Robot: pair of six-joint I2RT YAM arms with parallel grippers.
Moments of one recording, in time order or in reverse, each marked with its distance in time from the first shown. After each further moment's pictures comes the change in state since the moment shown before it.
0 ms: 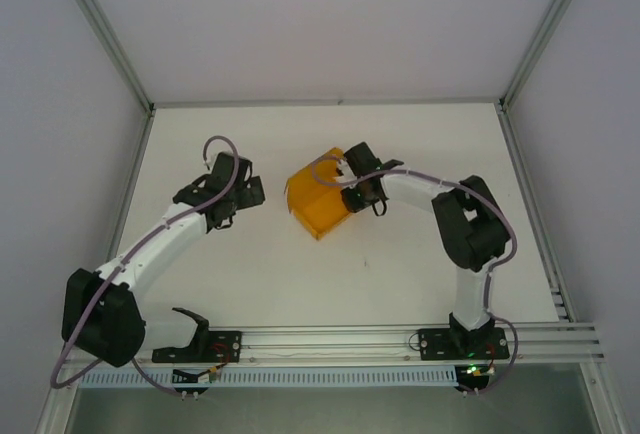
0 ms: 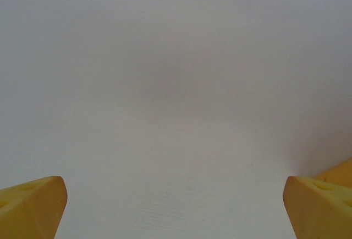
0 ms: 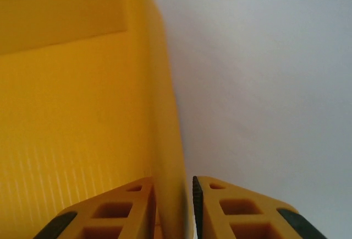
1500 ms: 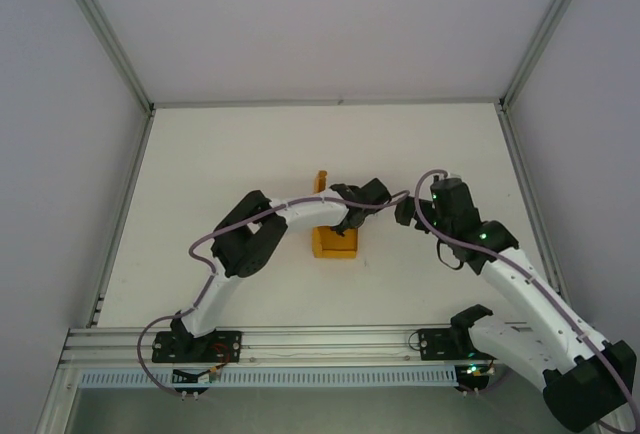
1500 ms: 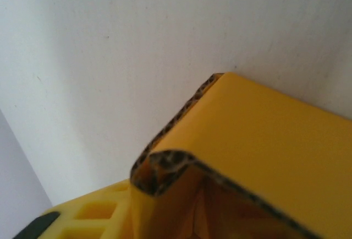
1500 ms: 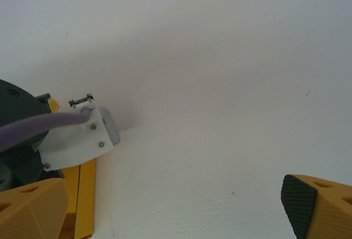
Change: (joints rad) left arm -0.542 0.932 0.684 -0.082 -0.285 1.144; right arm -0.143 -1.006 -0.478 -0.164 0.144 0.406
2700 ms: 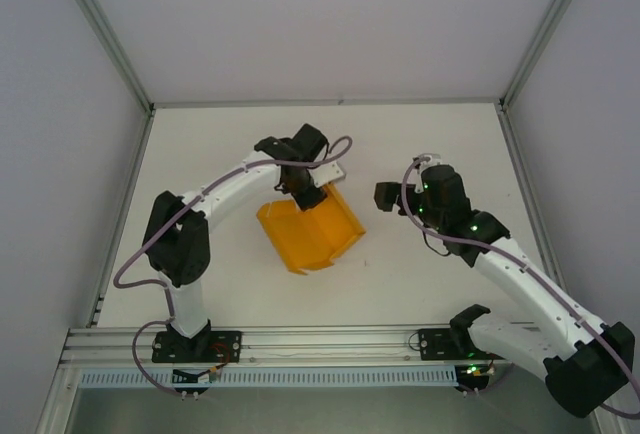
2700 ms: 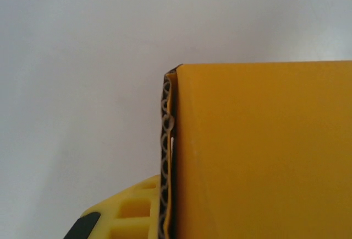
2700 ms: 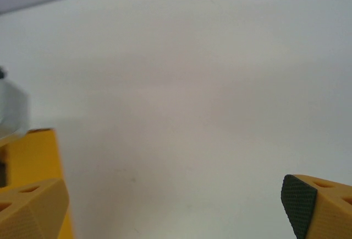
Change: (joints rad) left arm 0.262 -0.379 -0.066 -0.338 0.738 -0.154; right arm 0.077 0.079 0.072 0.142 -0.050 -0.064
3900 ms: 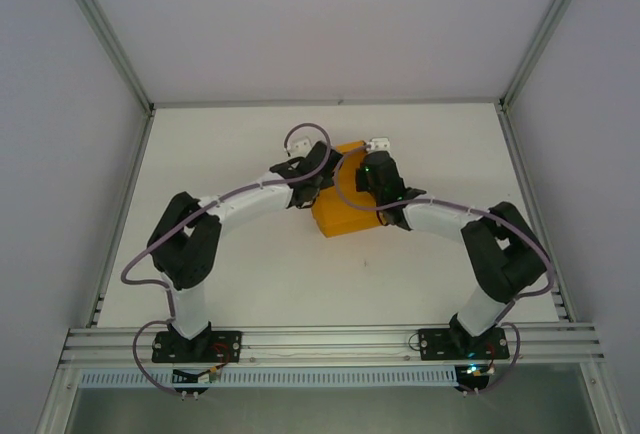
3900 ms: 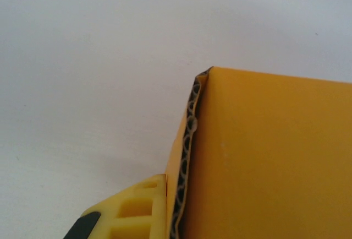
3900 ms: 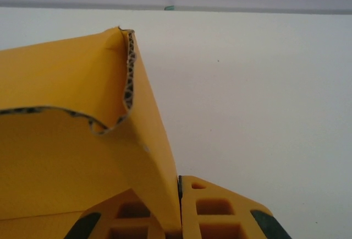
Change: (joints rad) left arm -0.048 0.012 -0.188 0.566 -0.581 -1.382; right arm 0.063 0.692 0.077 0.736 0.271 -0.218
